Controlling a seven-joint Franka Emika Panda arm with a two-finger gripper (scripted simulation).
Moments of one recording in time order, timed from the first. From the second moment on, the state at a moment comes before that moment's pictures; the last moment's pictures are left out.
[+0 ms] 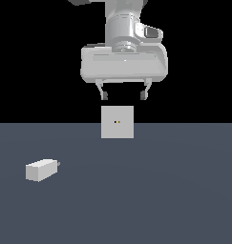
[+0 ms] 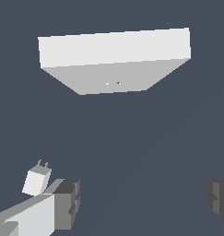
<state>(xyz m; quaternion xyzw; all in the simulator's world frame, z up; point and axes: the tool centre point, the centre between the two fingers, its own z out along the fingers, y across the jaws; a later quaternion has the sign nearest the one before) -0.007 -0.020 0.163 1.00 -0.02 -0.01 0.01</state>
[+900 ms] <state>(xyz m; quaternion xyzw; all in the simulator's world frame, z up) -0.026 0.007 0.147 1.00 -0.05 0.02 0.01</state>
